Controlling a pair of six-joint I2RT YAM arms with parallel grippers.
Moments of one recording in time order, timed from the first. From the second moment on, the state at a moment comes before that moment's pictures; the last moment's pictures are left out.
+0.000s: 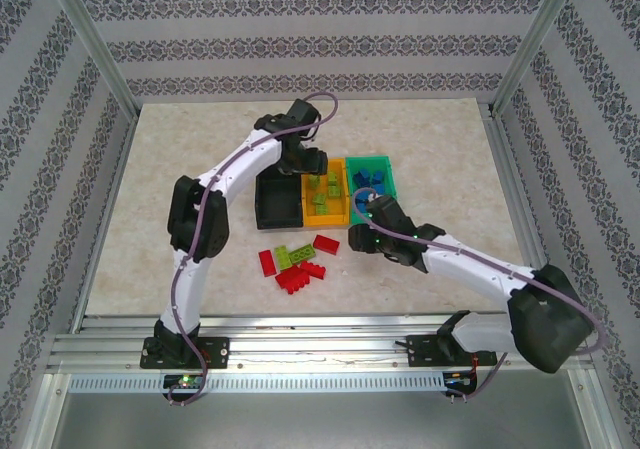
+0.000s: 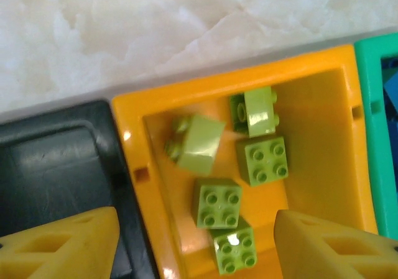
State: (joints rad) left arm -0.48 2.16 1.98 -0.97 0.09 -0.41; right arm 0.66 1.29 0.68 -0.31 0.01 0.55
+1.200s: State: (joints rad) left arm -0.48 1.30 0.83 -0.48 -0.03 -0.55; right arm 0.88 1.69 0.96 -0.28 -0.12 0.56
